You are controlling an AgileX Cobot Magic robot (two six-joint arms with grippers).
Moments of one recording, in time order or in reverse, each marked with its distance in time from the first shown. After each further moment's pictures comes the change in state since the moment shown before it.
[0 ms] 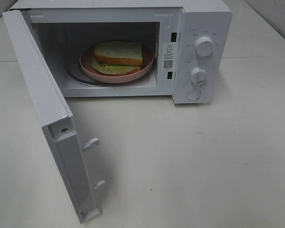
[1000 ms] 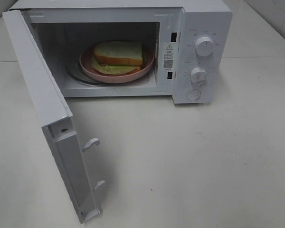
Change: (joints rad) left arm 0.000 0.000 0.000 -0.002 0.000 0.000; right arm 0.000 0.000 0.000 0.000 0.000 0.000
